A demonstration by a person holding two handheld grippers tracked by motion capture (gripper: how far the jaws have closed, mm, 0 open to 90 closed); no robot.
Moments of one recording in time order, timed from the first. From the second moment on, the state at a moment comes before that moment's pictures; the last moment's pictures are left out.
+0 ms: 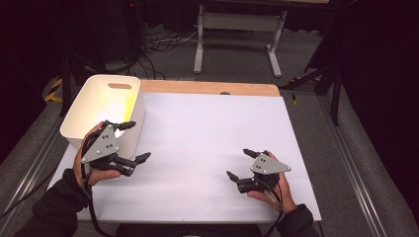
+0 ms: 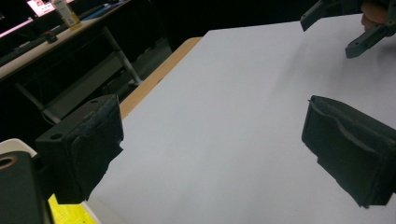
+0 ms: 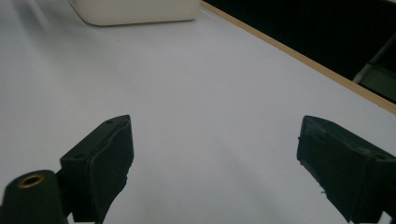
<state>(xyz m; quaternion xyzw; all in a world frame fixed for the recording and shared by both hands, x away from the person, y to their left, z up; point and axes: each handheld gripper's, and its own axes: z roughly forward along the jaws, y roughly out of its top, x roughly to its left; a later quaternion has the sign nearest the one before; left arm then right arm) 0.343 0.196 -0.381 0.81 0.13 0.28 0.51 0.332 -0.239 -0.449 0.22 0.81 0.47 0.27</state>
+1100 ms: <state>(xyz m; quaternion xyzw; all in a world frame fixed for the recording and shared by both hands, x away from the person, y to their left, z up) 0.327 0.202 -0.455 0.82 0.14 0.28 0.48 0.323 -0.234 -0.452 0.22 0.81 0.46 0.29</state>
